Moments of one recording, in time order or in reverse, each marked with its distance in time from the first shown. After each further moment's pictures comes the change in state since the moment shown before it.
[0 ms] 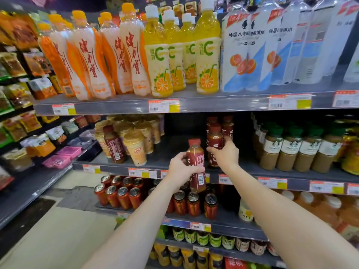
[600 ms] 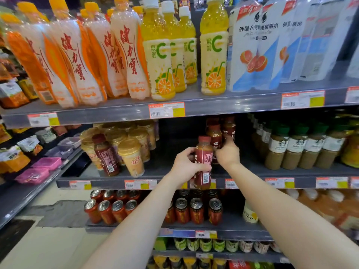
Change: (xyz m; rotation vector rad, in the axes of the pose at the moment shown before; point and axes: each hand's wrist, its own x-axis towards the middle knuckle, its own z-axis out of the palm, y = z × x) left_hand 0.057 0.000 -0.016 0.021 -0.207 0.092; right_hand 0.024 0.002 0.029 -0.068 0.070 0.061
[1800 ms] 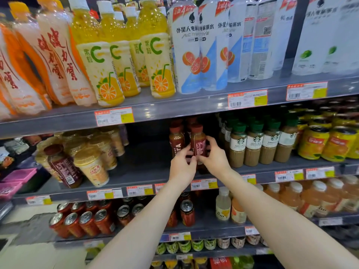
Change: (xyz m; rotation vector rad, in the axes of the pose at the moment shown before) left_hand 0.025 0.018 0.122 0.166 0.197 0.169; right_hand 0.015 0.061 -0.077 -0.034 -0.139 -0.174
